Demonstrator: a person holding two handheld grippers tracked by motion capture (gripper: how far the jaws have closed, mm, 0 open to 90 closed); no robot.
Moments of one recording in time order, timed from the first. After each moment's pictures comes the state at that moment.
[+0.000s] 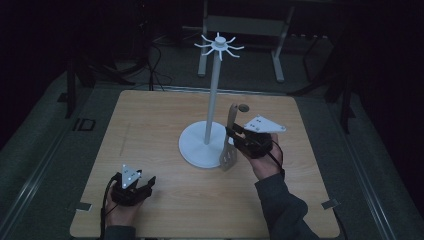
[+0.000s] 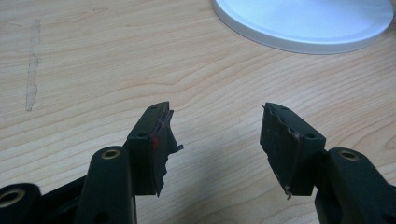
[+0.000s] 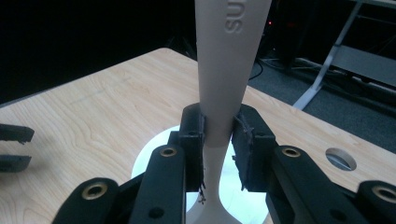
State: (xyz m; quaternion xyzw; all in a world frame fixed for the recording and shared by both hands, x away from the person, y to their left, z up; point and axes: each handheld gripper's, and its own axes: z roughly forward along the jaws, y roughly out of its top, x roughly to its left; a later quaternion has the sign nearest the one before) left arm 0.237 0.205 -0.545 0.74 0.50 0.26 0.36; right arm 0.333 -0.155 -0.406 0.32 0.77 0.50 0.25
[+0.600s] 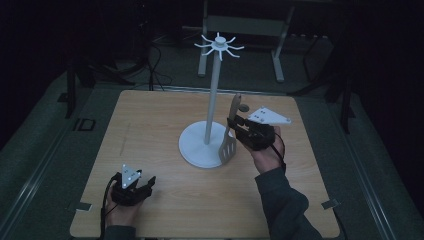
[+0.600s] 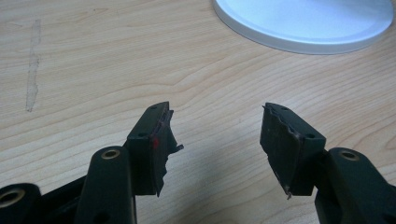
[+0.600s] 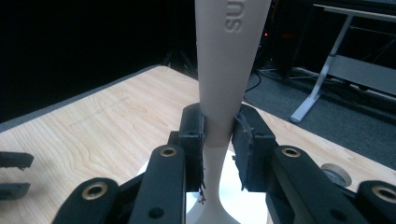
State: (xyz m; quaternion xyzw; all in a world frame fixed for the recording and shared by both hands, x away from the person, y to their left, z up) left arm 0.237 0.206 -0.545 0.74 0.50 0.26 0.36; right arm 0.343 -0.158 -0.387 0.32 0.75 0.52 0.25
